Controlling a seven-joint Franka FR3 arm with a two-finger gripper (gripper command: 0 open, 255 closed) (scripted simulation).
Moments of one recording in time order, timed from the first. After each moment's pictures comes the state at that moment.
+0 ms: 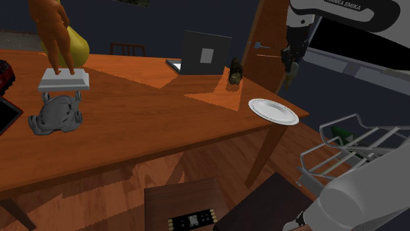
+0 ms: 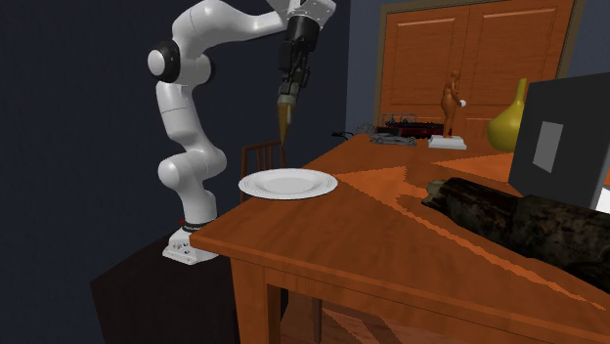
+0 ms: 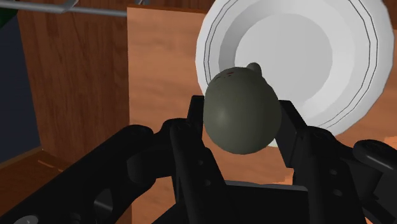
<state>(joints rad) -0.20 -0.26 0.04 -1.60 -0.36 1.28 -0.14</state>
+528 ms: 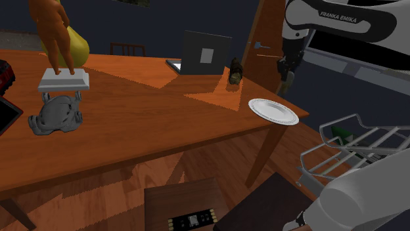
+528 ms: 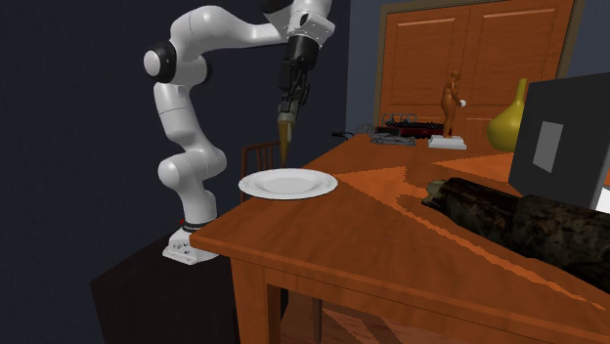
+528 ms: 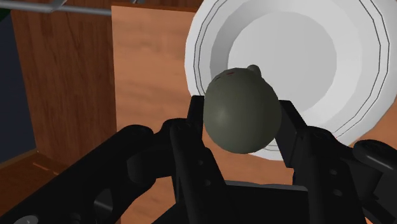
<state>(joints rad) -0.20 -0.31 0.03 -1.76 -0.35 1.38 -0.11</state>
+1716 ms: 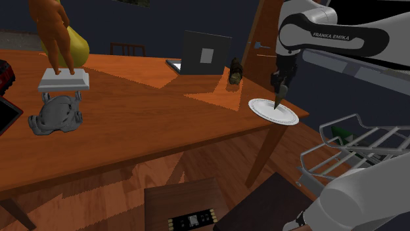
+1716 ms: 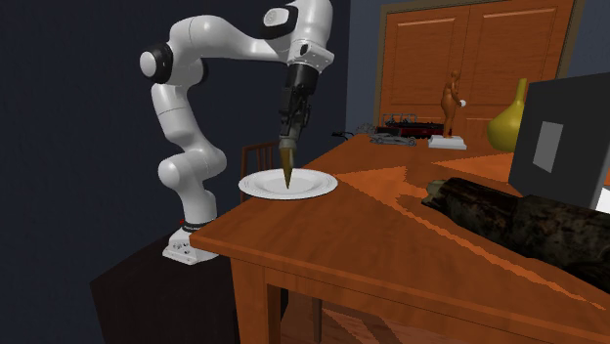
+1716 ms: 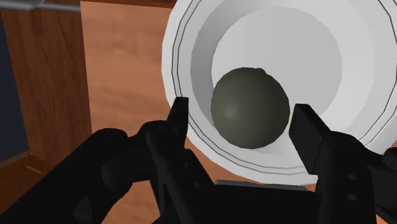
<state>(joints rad) -0.20 -0.36 0.02 -1.95 -0.35 1.52 -0.07</state>
